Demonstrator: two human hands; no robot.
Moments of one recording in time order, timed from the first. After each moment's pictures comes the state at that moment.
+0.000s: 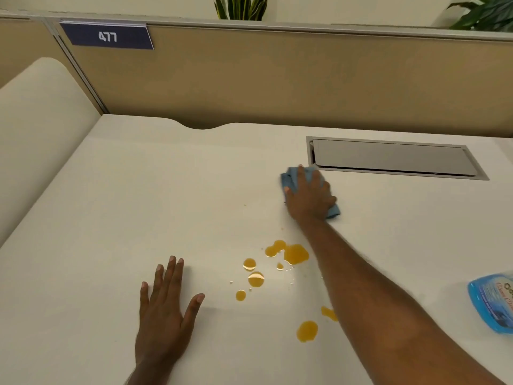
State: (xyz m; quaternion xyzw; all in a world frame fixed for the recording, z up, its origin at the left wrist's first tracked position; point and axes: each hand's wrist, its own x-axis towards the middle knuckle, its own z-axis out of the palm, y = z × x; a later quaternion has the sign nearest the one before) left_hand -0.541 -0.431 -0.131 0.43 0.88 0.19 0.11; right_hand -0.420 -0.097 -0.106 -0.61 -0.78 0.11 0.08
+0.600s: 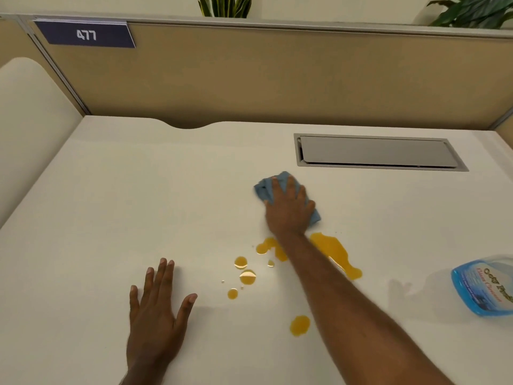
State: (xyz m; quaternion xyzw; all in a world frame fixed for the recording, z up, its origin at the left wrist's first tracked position) left_hand -0.541 -0.430 -0.131 0.42 0.88 0.18 0.11; right_hand -0.424 -0.137 -0.122 -0.58 -0.81 0.07 0.07
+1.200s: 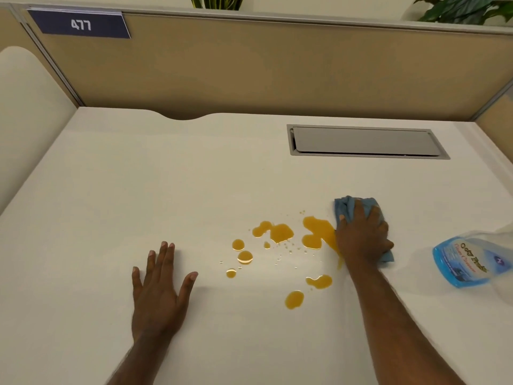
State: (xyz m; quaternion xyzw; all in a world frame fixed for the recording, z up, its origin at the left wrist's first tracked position) left_hand -0.538 -0.432 -0.131 0.43 0.88 0.17 0.09; right_hand -0.265 -0.169 -0.100 -0.75 -0.65 0.07 0.09
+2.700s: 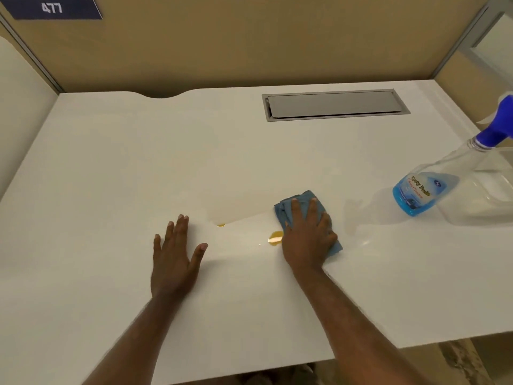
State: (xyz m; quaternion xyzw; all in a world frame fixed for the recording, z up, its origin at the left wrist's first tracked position) left_hand -0.498 -0.457 -0.130 0.52 0.83 0.18 0.12; right_hand -0.273 -0.326 -0.107 -0.69 -0.72 0.06 0.07
